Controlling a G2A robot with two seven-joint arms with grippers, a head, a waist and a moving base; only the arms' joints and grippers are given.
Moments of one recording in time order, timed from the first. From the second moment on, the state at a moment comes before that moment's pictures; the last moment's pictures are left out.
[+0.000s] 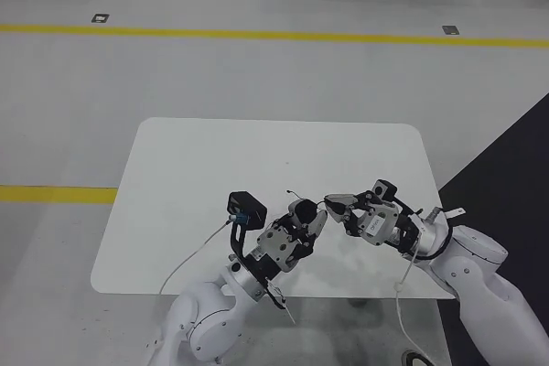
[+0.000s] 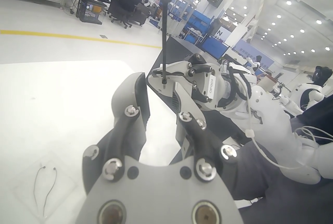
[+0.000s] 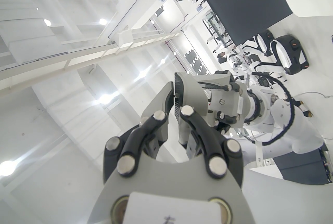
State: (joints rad) left arm 1.41 -1.41 -1.06 -2.06 0.88 -0.19 -0.31; right arm -1.35 -0.96 1.40 -1.99 1.30 0.55 0.44
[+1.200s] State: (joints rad) left arm 1.40 -1.39 -1.05 -2.06 0.88 -0.18 -0.30; right arm -1.35 -0.98 1.41 -1.99 1.30 0.55 0.45
